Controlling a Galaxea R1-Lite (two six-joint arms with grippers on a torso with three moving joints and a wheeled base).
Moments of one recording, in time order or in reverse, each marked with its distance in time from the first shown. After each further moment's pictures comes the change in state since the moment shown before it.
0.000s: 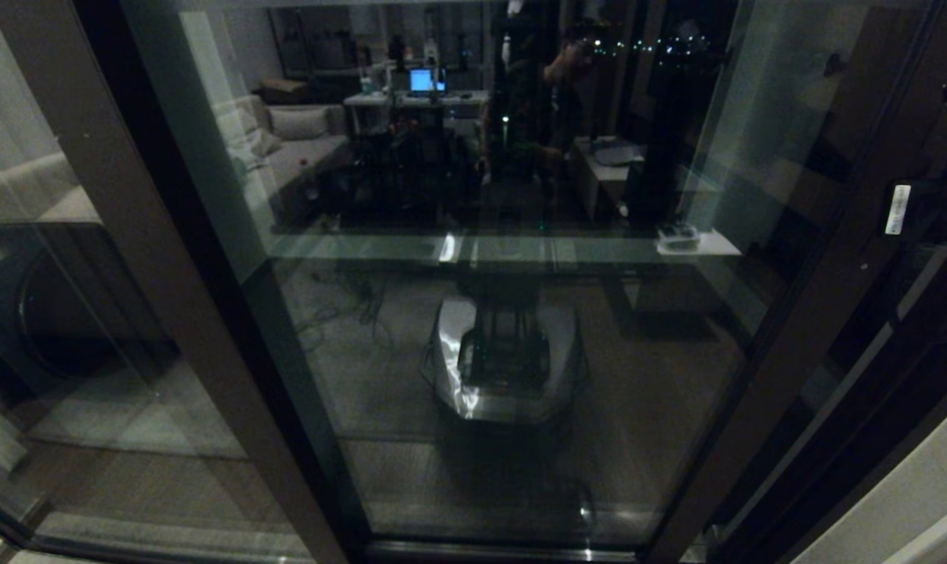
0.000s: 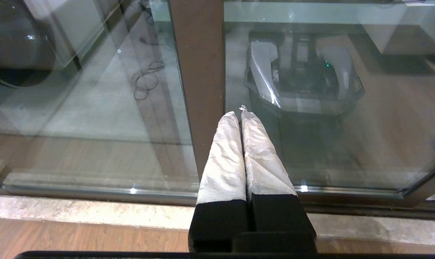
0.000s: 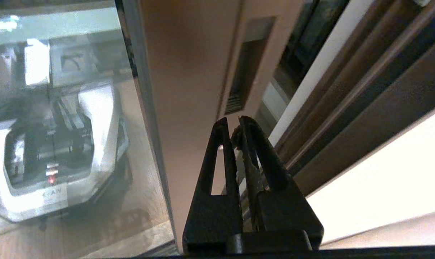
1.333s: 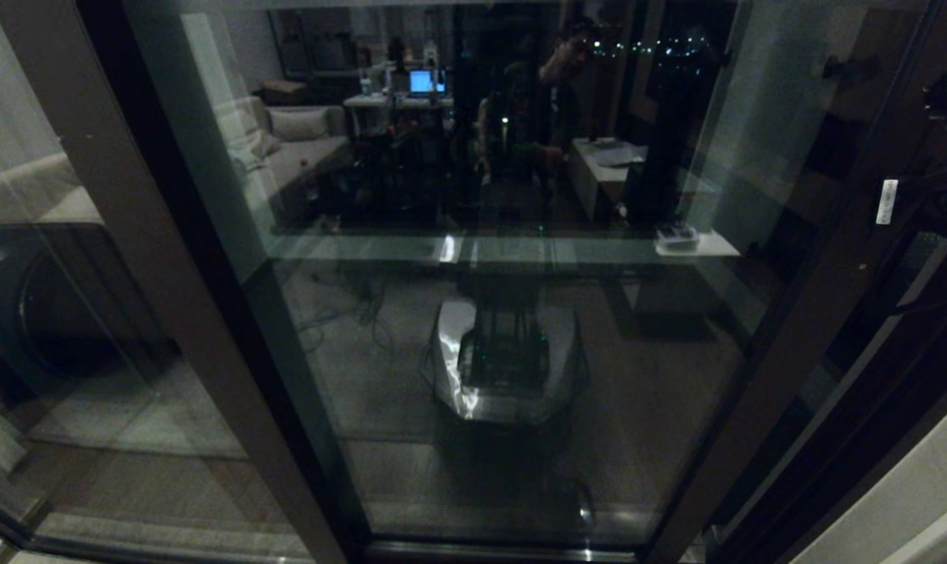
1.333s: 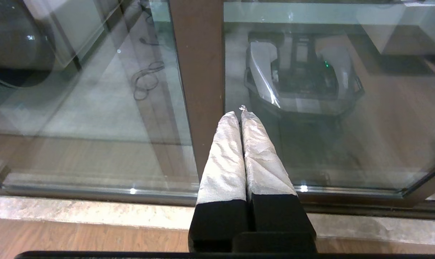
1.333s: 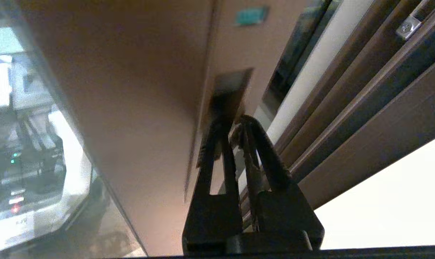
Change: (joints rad) left arm 0.000 0.000 0.000 0.000 0.000 0.000; right arm -0.070 0.113 -0.051 -0.115 0.001 -0.074
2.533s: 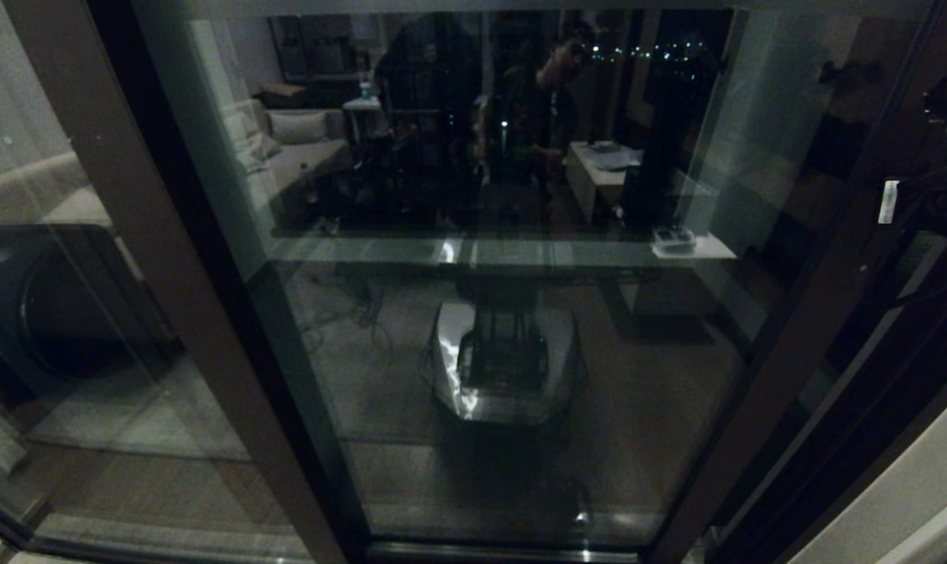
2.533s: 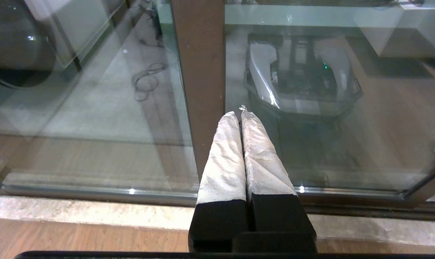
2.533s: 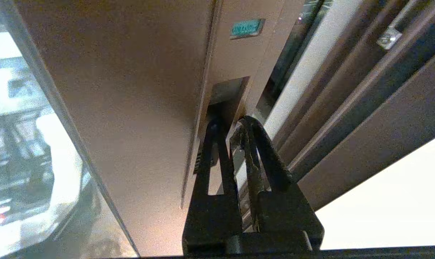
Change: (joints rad) left arm 0.000 0.000 0.000 0.000 0.000 0.000; right arm -0.066 0.047 -0.009 -0.066 0.018 -0.034
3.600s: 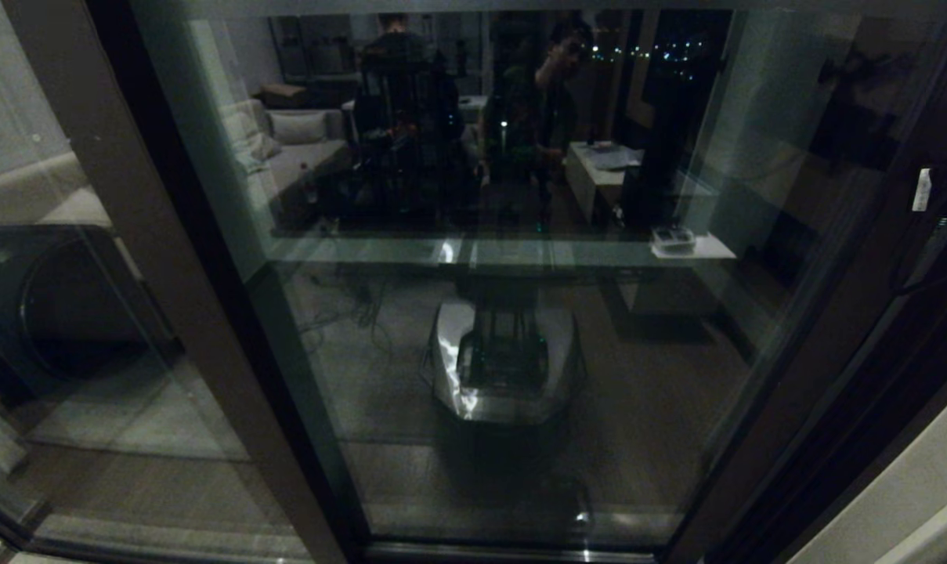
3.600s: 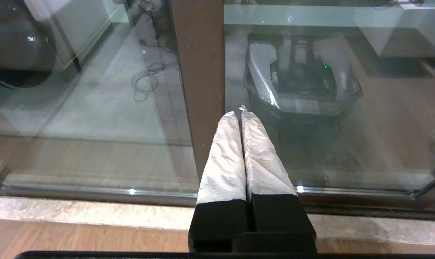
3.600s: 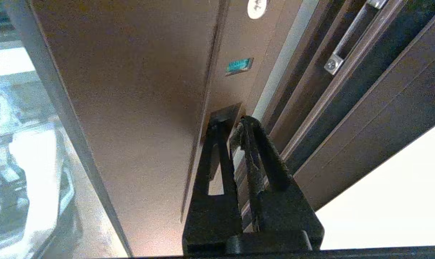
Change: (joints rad) left arm 0.000 0.000 0.000 0.000 0.000 0.000; right arm -0.080 0.029 -0.040 -0.043 0.028 -0.036
